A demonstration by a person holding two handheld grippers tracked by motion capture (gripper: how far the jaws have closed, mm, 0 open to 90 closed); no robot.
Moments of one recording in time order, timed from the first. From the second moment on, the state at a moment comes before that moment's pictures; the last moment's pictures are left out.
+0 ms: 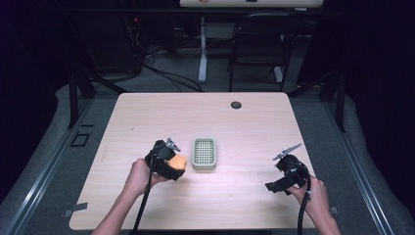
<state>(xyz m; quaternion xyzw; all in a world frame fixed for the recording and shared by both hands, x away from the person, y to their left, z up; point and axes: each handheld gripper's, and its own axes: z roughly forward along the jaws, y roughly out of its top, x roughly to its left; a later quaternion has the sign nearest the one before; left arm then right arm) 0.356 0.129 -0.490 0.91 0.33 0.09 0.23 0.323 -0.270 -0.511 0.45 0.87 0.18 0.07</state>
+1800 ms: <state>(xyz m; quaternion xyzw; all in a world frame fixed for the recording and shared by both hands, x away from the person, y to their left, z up) 0.394 0.094 -0.465 0.91 0.32 0.10 0.26 0.323 -0.270 -0.511 0.46 0.87 0.19 0.06</state>
